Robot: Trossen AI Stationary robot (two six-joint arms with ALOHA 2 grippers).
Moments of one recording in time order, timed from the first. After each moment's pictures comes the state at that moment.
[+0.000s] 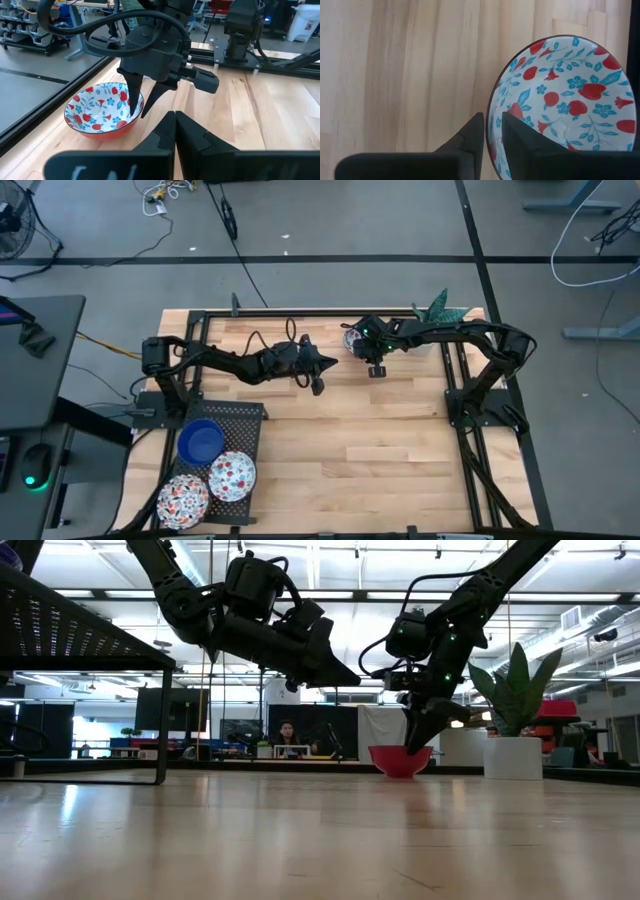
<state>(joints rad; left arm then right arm) 0.20 1.79 0.84 0.73 -0.07 -0.04 -0.49 1.66 0.96 -0.42 -0.02 -0.63</state>
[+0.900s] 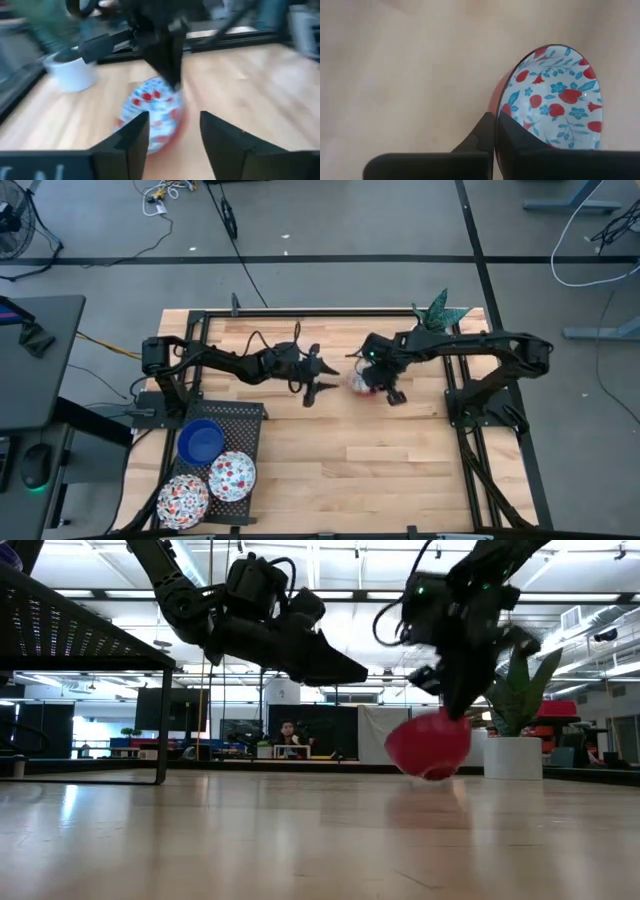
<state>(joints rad) 0.20 1.79 0.84 0.70 0.25 0.16 -0.28 1.49 0.96 -0.74 -0.36 -0.60</state>
